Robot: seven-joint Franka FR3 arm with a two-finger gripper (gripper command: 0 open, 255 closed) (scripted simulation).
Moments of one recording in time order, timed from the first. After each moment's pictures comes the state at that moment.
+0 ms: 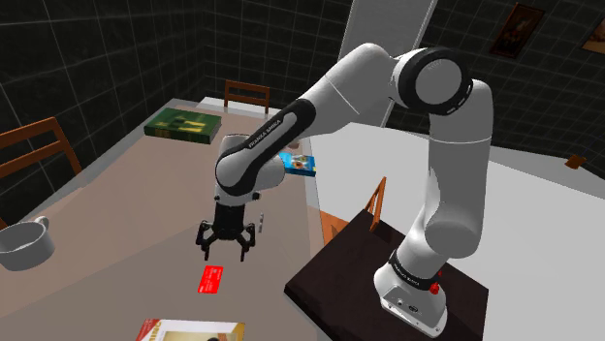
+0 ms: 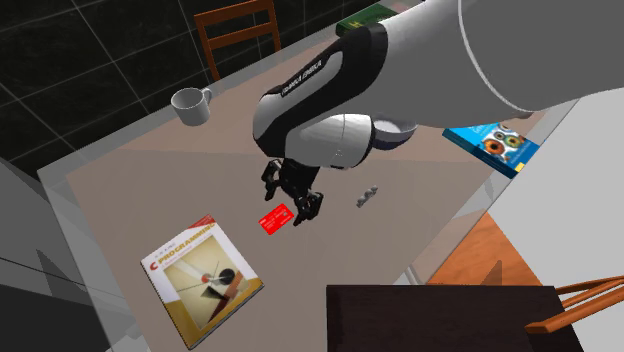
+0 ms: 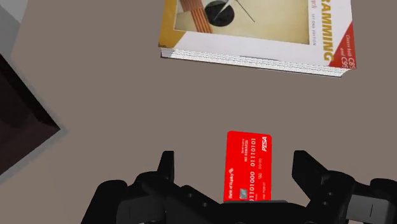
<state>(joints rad) 0.15 0.41 0.42 -2.19 0.47 2.40 0.89</state>
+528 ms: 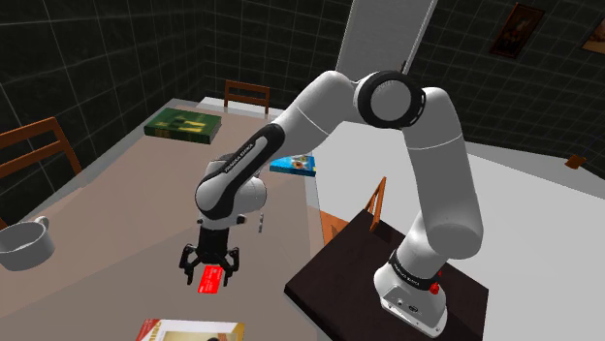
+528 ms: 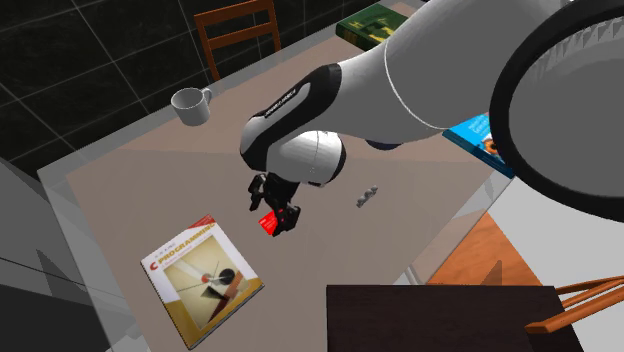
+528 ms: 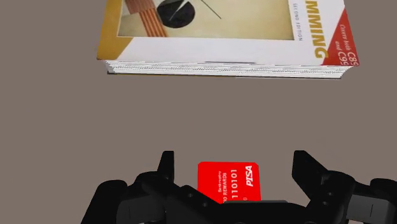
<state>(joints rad) 0.20 0.66 0.42 -2.03 0.52 2.47 0.94</state>
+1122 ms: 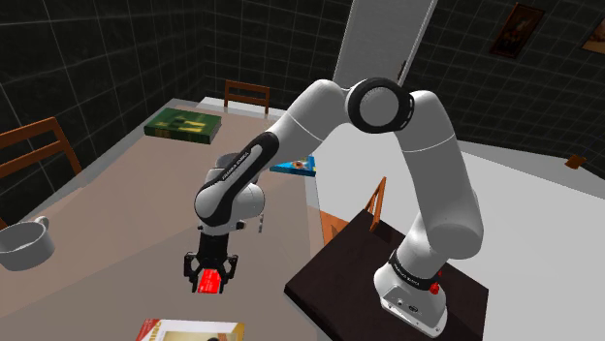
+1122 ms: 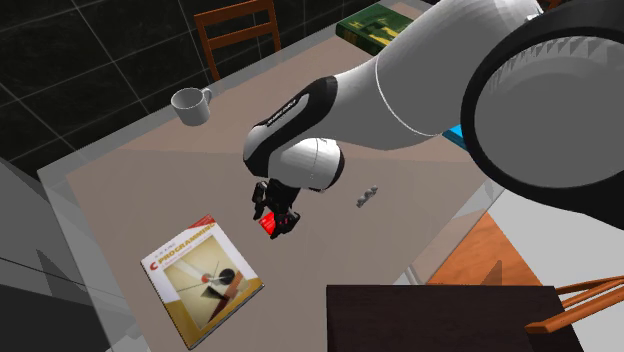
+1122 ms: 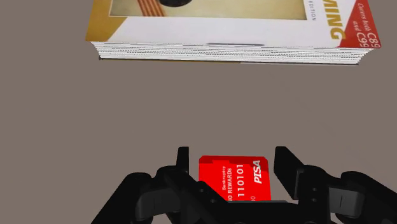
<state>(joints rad) 0.21 0.73 0.41 -2.00 0.51 2.49 0.92</state>
